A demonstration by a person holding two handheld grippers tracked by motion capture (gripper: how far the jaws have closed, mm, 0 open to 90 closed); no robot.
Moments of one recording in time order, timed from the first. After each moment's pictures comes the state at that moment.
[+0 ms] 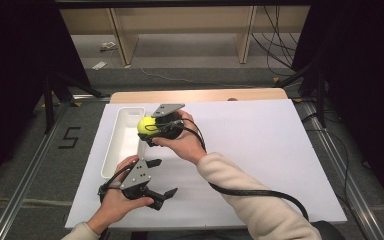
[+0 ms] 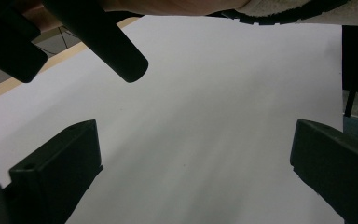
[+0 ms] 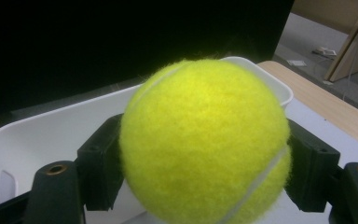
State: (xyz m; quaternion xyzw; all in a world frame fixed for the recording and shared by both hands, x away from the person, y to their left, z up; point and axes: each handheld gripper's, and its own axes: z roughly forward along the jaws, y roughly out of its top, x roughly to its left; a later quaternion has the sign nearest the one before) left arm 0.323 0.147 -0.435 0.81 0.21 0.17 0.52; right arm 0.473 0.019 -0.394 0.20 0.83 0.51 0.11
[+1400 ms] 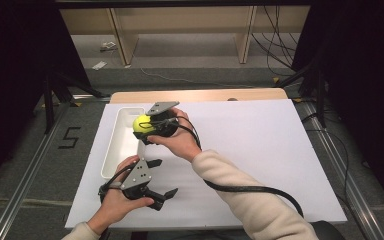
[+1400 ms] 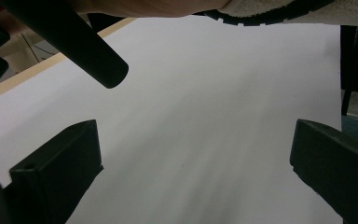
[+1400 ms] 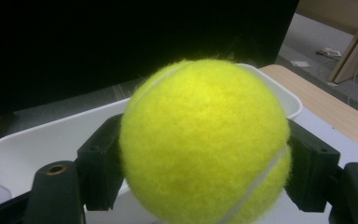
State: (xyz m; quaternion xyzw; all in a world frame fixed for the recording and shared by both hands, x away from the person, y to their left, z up) left arm 0.322 0.146 -0.436 0.81 0.21 0.17 0.52; right arm 0.479 0.032 -0.392 0.20 0.83 0.51 0.11
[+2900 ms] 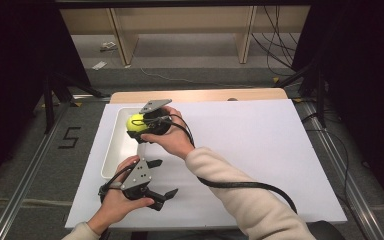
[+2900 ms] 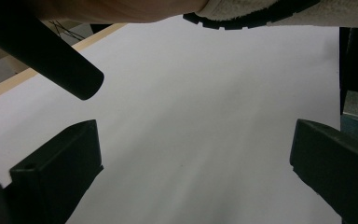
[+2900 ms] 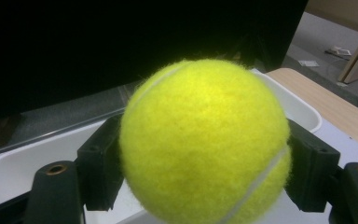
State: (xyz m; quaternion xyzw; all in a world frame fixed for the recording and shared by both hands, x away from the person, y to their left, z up) left arm 0.322 0.145 -0.436 0.81 0.21 0.17 0.52; right arm 0.484 0.051 -0.390 0.20 0.83 0.51 0.10
